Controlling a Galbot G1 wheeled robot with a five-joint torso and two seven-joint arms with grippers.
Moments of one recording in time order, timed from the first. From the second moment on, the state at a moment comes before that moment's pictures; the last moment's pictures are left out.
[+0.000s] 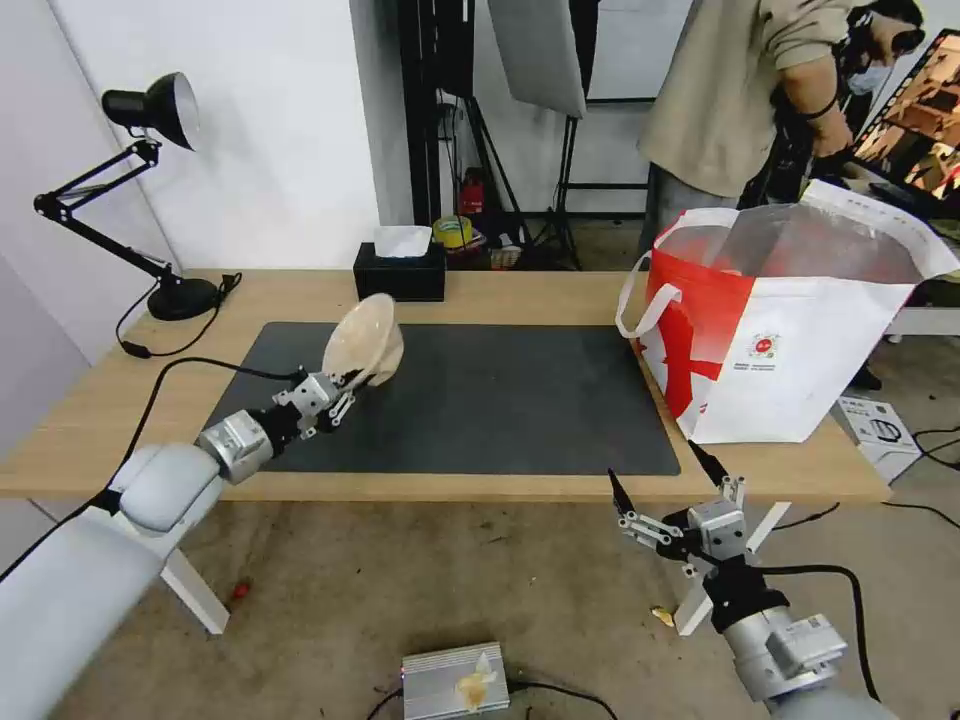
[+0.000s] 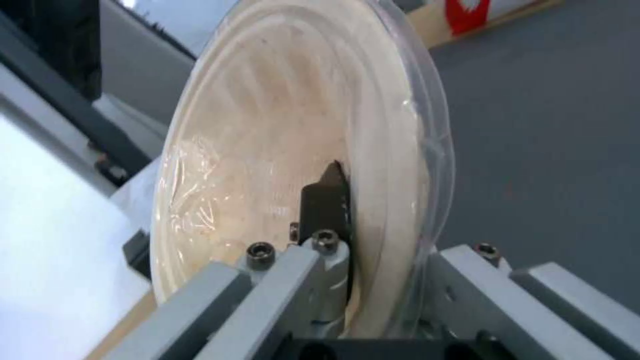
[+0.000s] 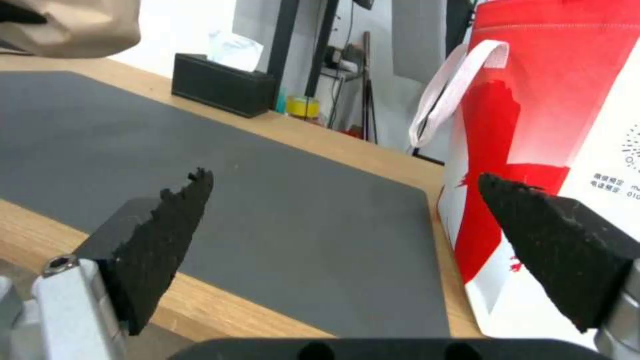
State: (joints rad) left arm 0.91 -0.67 -0.22 -1.80 -0.27 -0.10 0.36; right arm -1.79 1.00 0.49 2.35 0.14 0.03 0.17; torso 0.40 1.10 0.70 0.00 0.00
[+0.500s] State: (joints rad) left arm 0.73 -0.62 -0.10 -1.88 -0.34 -0.11 0.29; right arm -1.79 1.00 0.49 2.35 0.14 0.03 0.17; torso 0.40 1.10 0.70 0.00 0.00
